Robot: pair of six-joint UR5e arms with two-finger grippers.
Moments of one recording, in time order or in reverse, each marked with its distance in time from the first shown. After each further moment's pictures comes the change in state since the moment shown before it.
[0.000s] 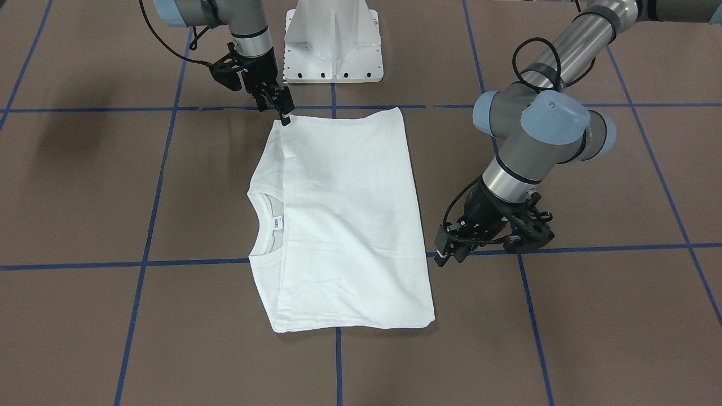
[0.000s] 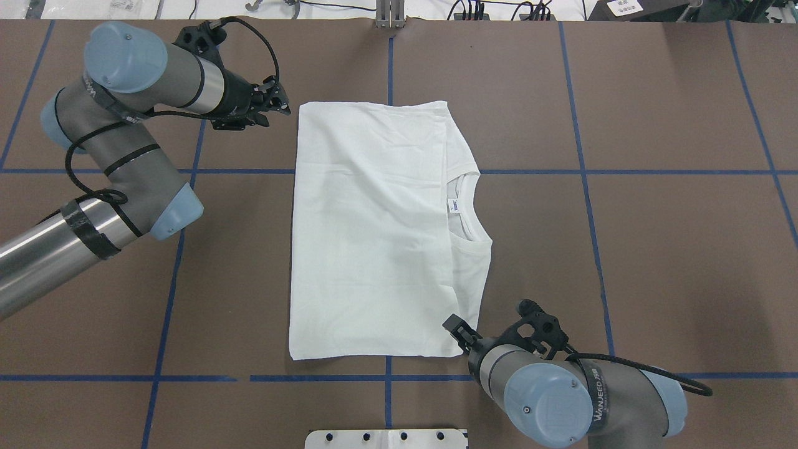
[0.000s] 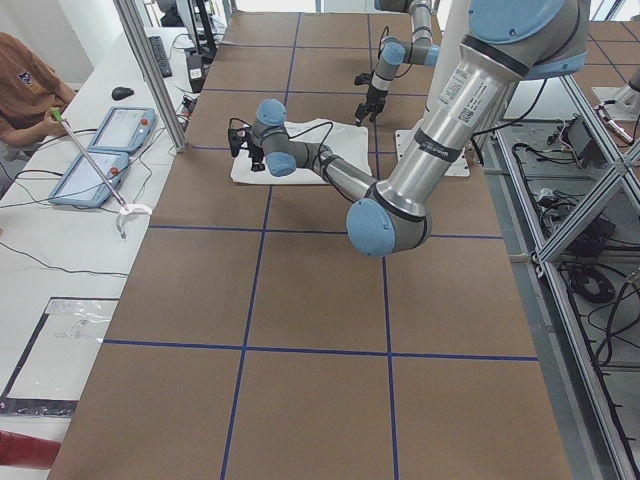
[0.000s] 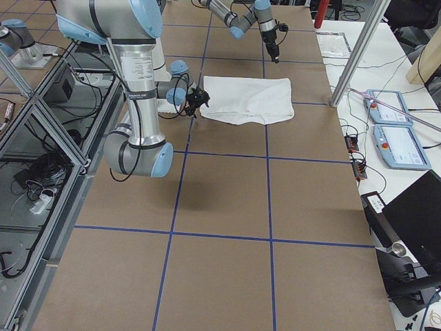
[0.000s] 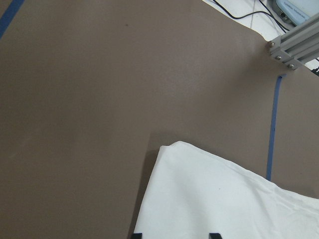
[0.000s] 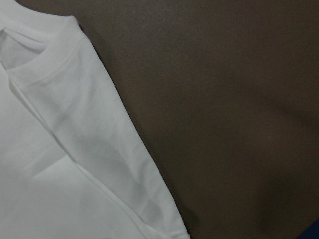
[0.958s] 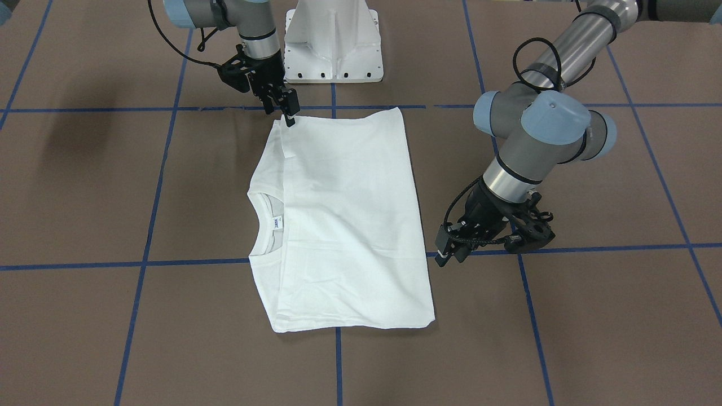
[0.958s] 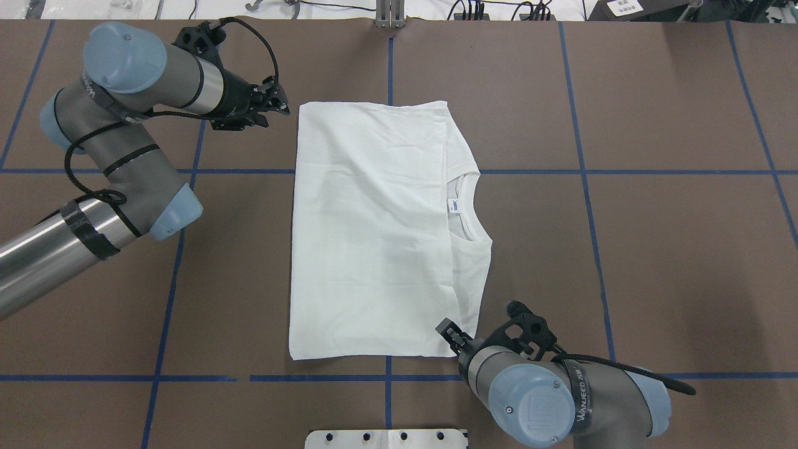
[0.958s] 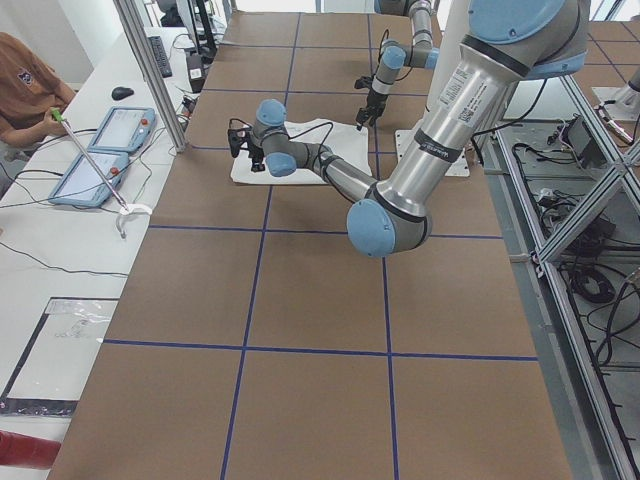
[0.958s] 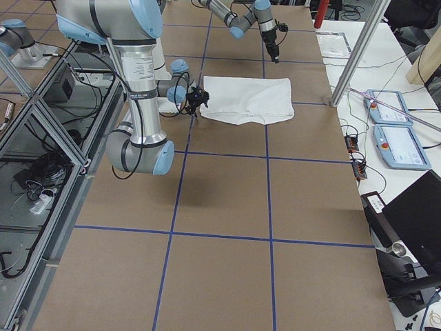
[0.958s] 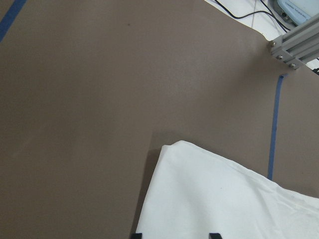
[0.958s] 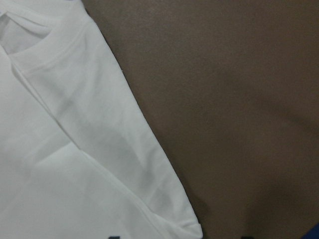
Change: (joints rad) left arm 0.000 0.001 -0.001 0.000 0.000 0.000; right arm -0.001 0.037 -0.029 -0.016 0.001 -0.010
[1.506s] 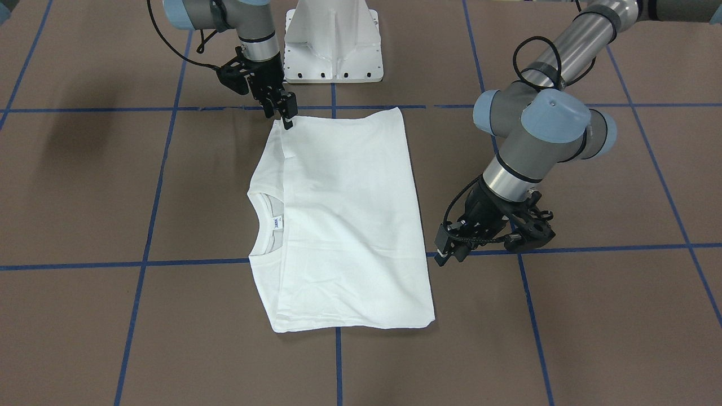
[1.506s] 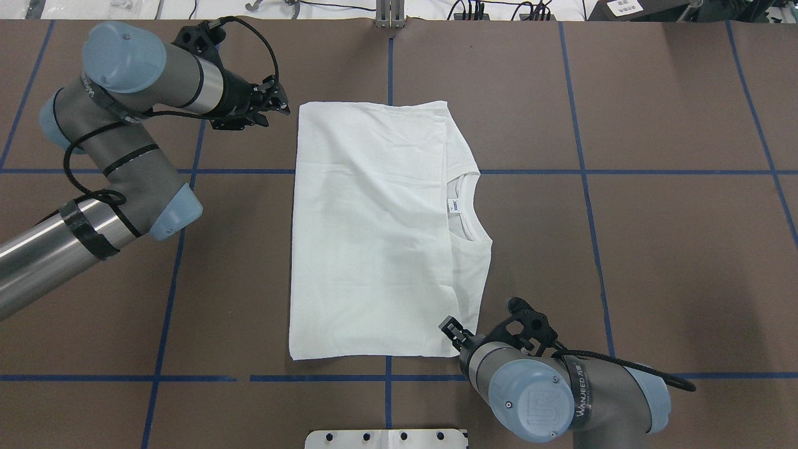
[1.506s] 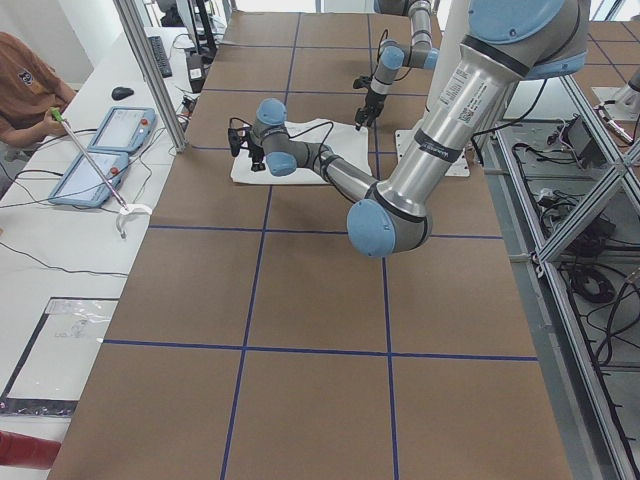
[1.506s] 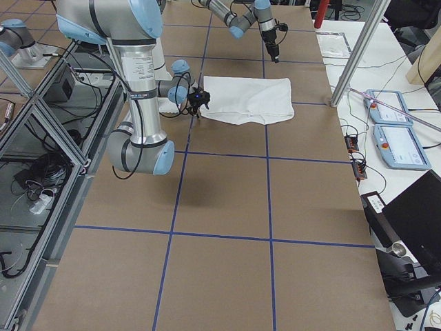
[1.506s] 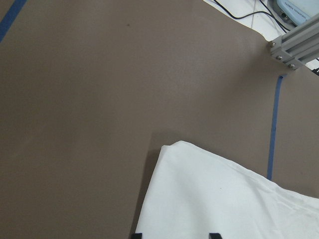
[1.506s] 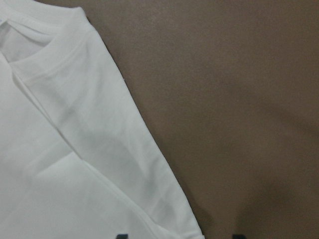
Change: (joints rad) left arm 0.000 0.001 -0.006 0.004 0.001 0.000; right arm 0.010 0.001 -0.004 -0.004 0.001 -0.001
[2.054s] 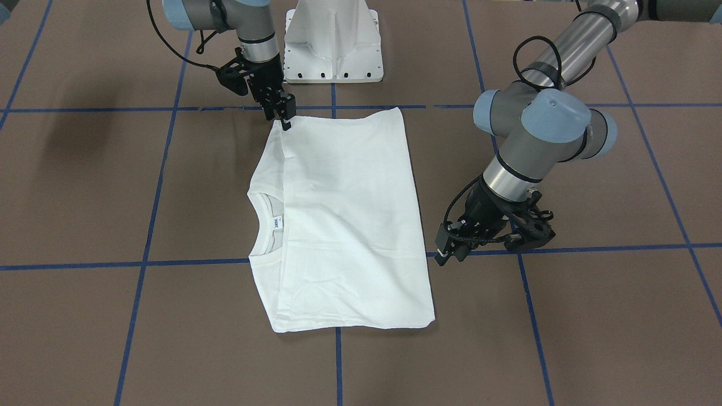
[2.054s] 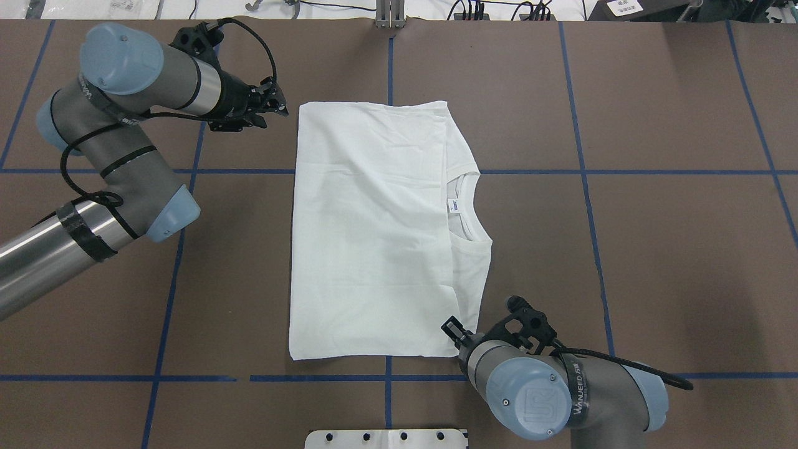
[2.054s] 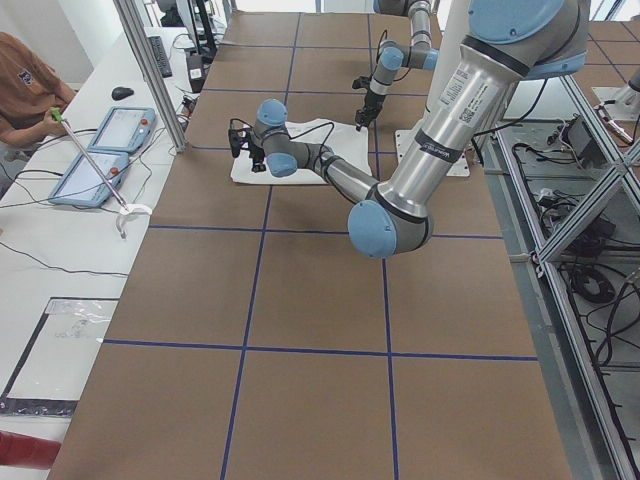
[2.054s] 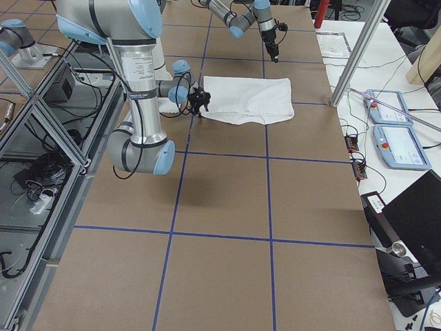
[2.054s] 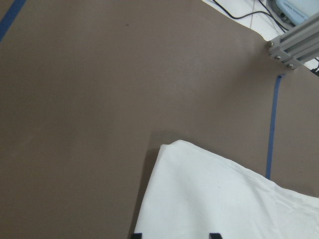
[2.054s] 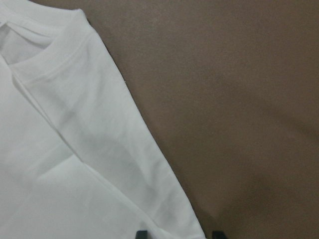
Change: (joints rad) left arm 0.000 0.012 -0.010 0.001 -0.001 0.000; right arm 0.003 0.010 -0.007 -0.006 0.000 0.004
